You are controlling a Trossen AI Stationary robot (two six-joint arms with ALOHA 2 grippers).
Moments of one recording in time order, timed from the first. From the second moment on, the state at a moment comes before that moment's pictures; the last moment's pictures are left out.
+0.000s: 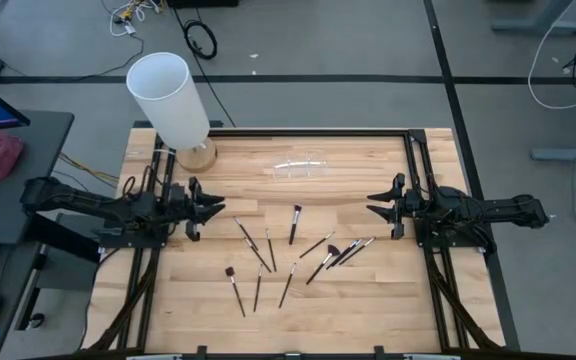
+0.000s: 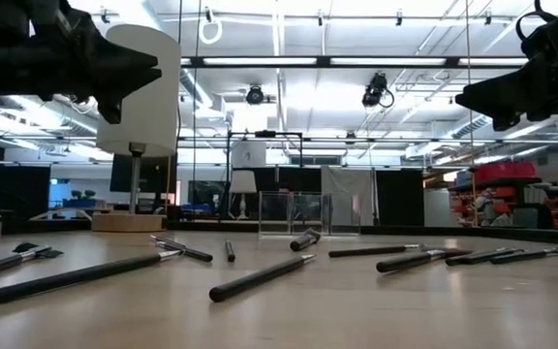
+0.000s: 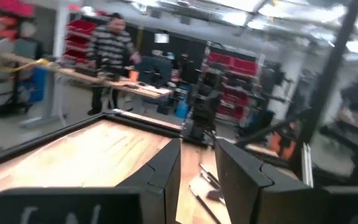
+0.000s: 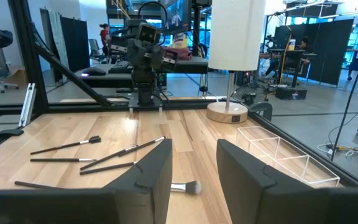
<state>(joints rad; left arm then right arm) -0.14 0.48 0.01 0.64 -0.30 -0.18 0.05 0.04 0.02 0.04 0.17 -0.04</state>
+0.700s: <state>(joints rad) -0.11 0.50 0.01 0.45 -0.18 -0.13 0.05 0.04 0.02 0.04 0.17 -0.04</state>
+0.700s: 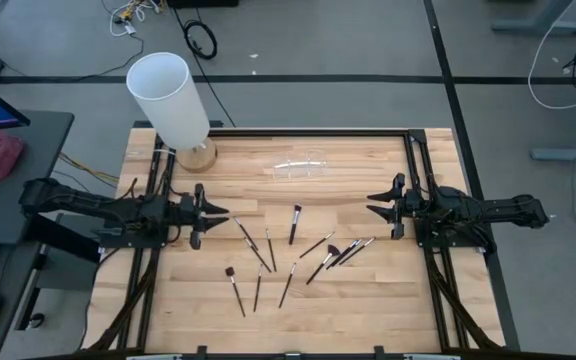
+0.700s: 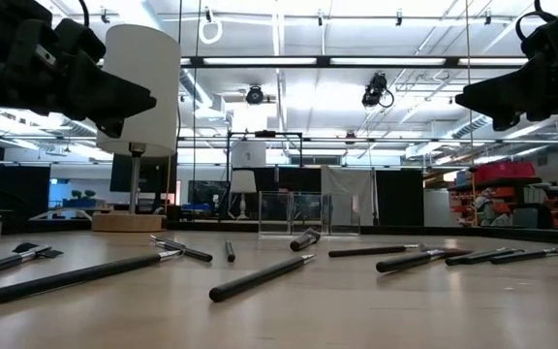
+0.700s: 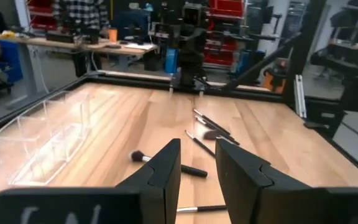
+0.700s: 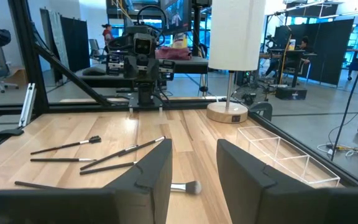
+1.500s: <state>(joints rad) -0.01 1.02 0.09 0.68 0.04 -0.16 0.05 0.04 0.02 0.04 0.17 -0.04</state>
